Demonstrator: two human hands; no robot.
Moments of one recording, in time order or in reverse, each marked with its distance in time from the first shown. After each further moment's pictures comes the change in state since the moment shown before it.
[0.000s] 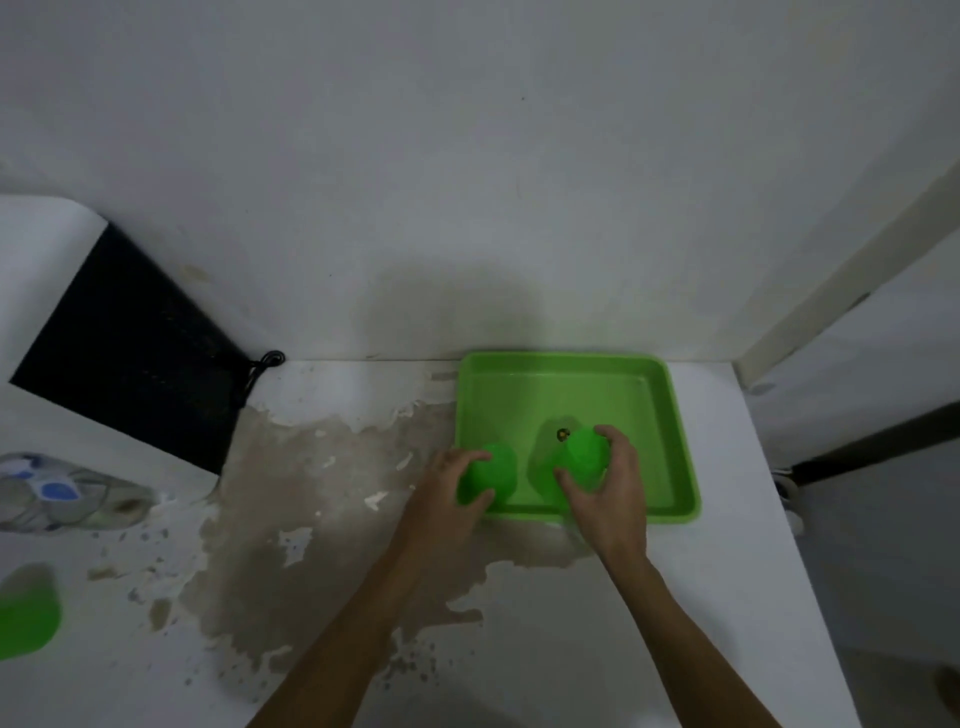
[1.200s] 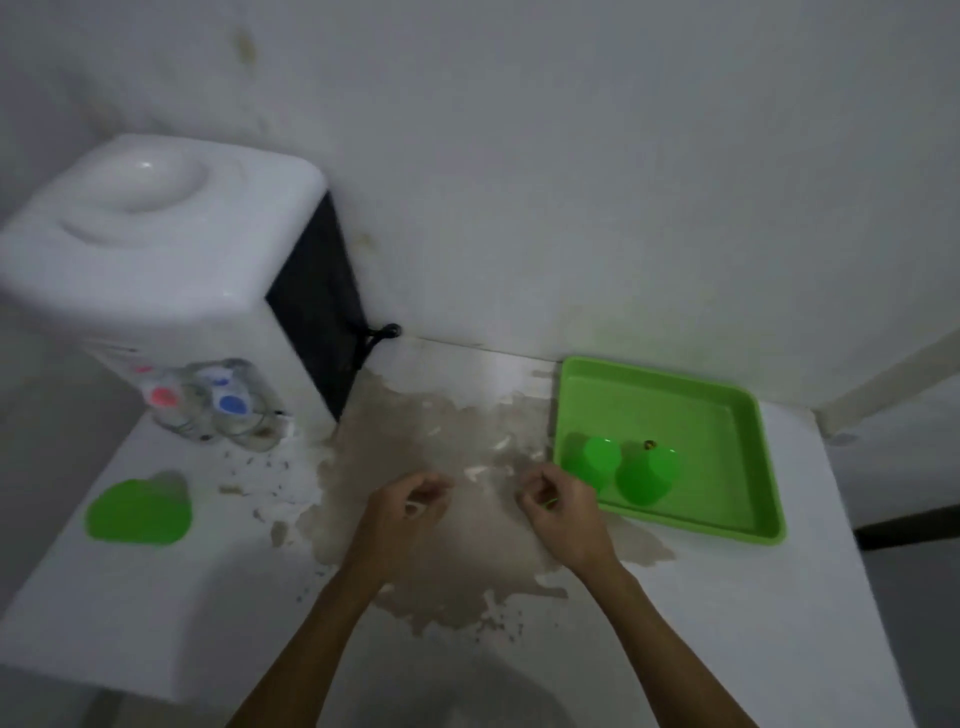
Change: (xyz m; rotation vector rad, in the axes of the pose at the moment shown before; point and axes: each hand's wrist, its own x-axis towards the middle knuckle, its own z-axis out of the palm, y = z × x) left_hand -0.110 -0.102 -0.127 -0.266 0.221 -0.080; right_hand -0.097 -0.113 0.096 0.019 -0.421 -0.205
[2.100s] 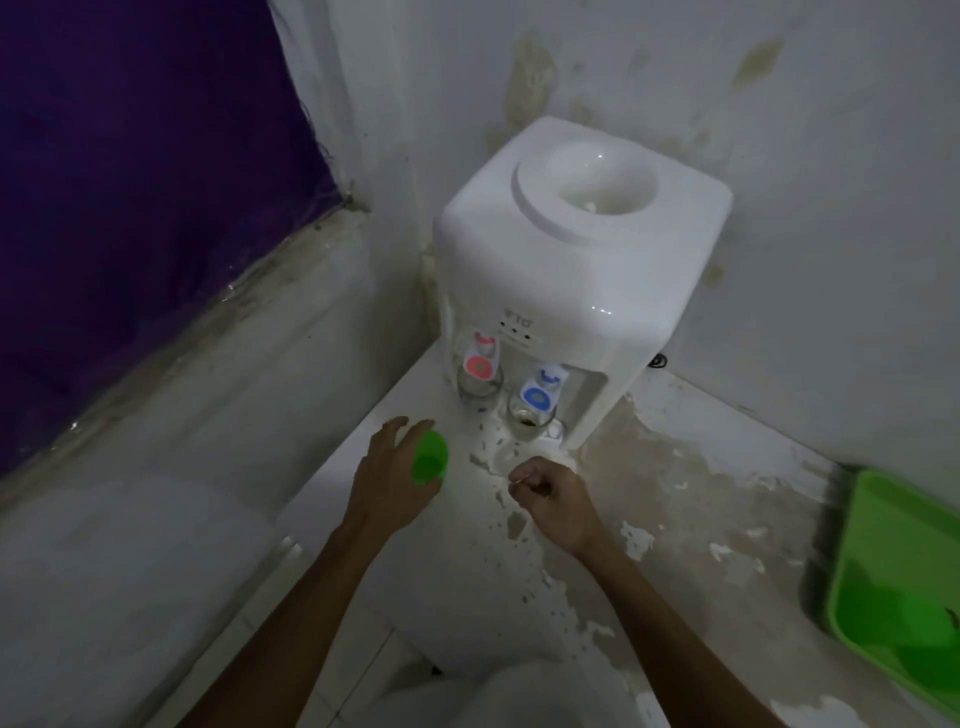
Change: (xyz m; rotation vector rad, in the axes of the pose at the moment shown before) left_hand -0.047 -0.154 -0.302 0.499 0.308 -0.288; right_hand 0.036 -0.176 0.296 -0.023 -0.521 -0.087
